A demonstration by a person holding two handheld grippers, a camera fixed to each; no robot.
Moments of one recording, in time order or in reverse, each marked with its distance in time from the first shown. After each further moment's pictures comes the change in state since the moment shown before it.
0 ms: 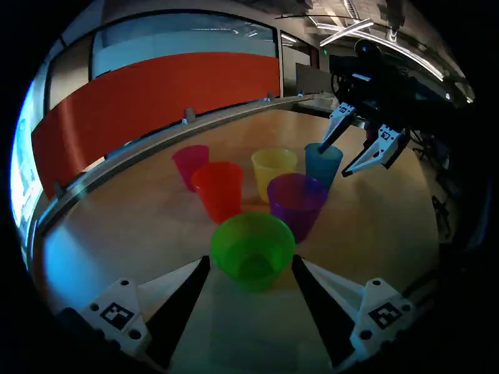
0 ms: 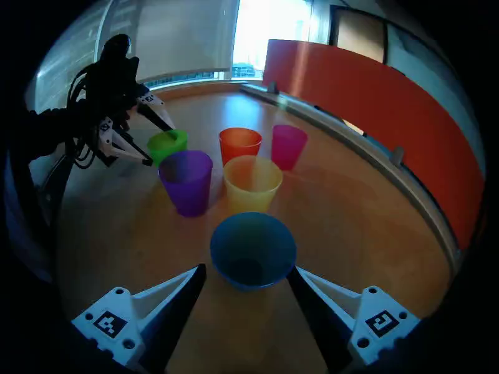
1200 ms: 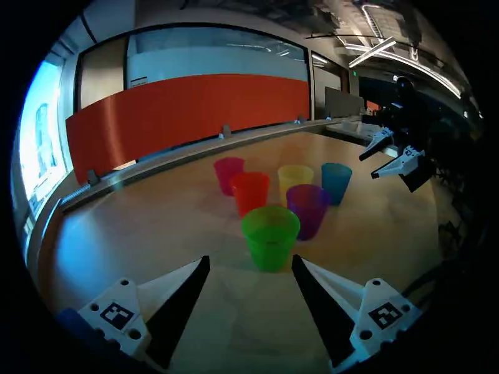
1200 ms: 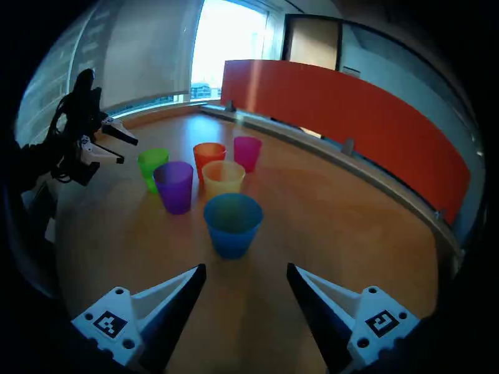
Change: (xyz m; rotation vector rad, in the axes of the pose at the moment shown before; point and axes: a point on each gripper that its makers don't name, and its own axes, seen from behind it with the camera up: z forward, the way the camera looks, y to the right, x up) left arm -0.007 -0.016 -0.066 0.173 0.119 -0.096; right arm -0.031 0.006 -0.070 -0.224 0.121 0.146
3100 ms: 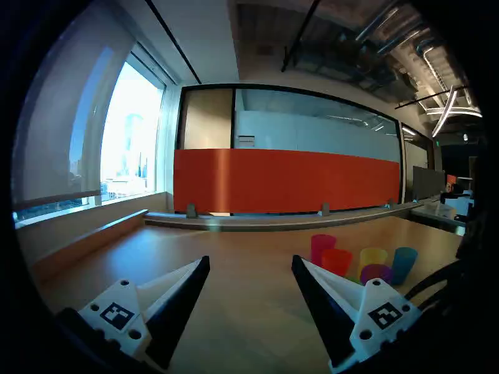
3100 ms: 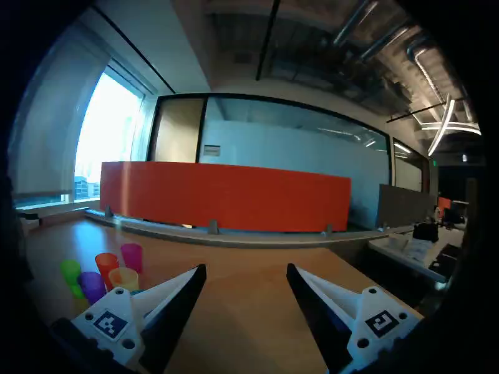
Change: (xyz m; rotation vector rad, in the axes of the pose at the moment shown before) left arm 0.042 -0.082 -0.077 0.565 0.405 -0.218; right arm 0.072 0.090 -0.097 -0.716 0.491 0.285
